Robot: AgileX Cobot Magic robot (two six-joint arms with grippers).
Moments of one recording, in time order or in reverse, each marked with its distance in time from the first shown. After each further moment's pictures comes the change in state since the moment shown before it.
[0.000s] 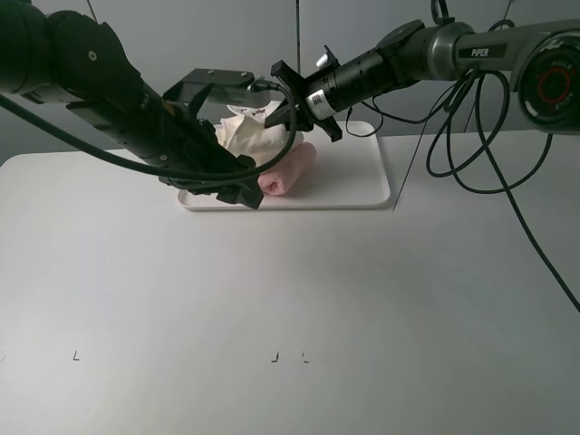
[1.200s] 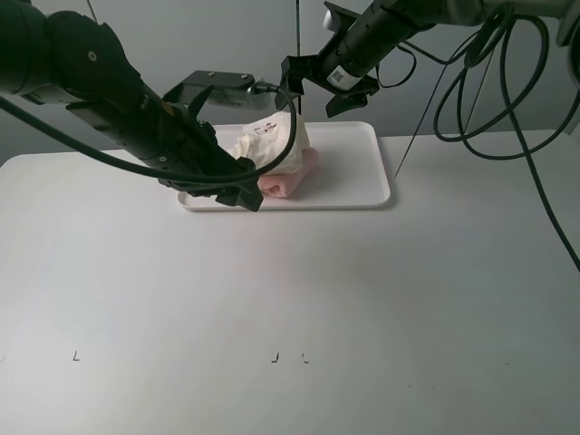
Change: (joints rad) left arm 0.000 0.000 0.000 -0.005 0.013 0.008; right arm 0.032 -0.181 -0.001 -0.589 -0.026 0.136
